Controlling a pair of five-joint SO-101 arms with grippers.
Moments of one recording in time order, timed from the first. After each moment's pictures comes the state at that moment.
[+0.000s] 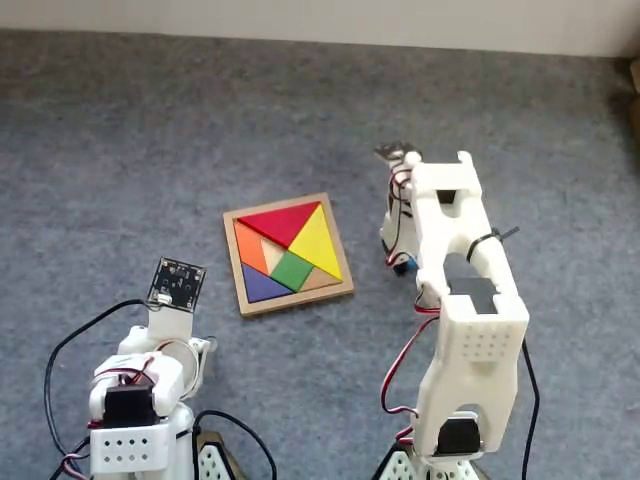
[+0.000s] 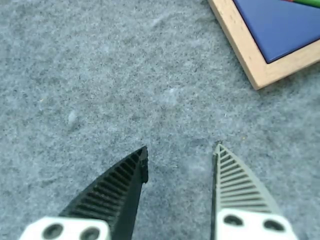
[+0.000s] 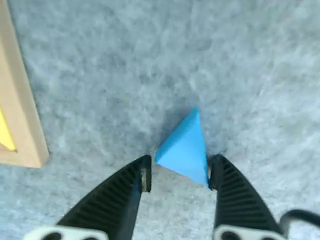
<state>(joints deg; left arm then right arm) -10.4 -101.9 96.0 75.1 -11.0 -8.0 30.8 -8.1 83.5 21.1</state>
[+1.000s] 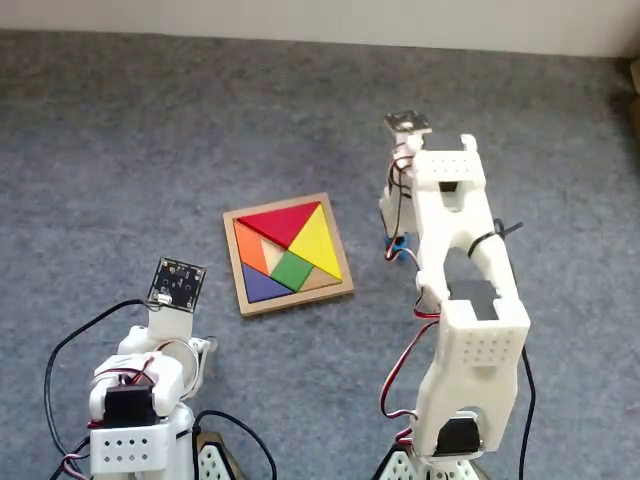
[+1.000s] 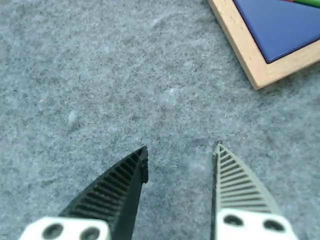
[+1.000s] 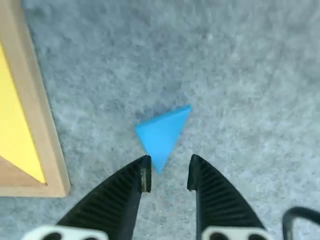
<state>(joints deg) -10.4 -101.9 96.0 75.1 -11.0 -9.5 28.0 -14.5 80.0 13.1</state>
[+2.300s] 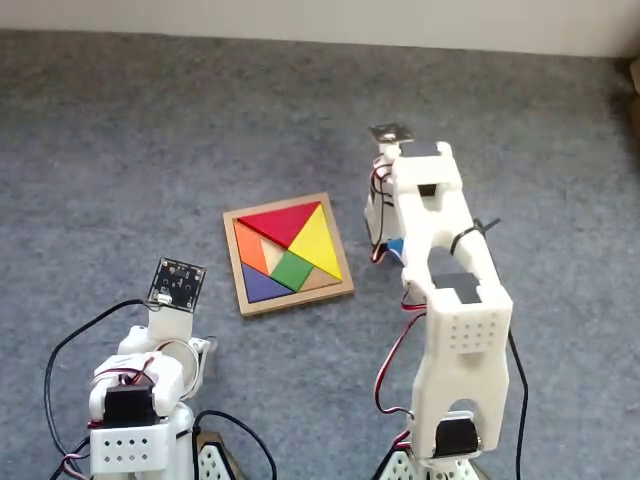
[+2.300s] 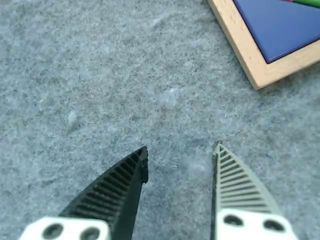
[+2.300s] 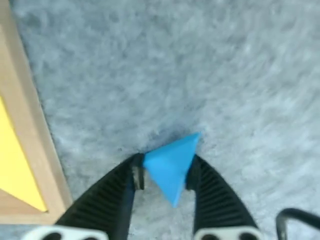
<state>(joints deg) -10.4 -101.9 96.0 75.1 -11.0 -12.0 36.7 -16.1 80.1 9.5</state>
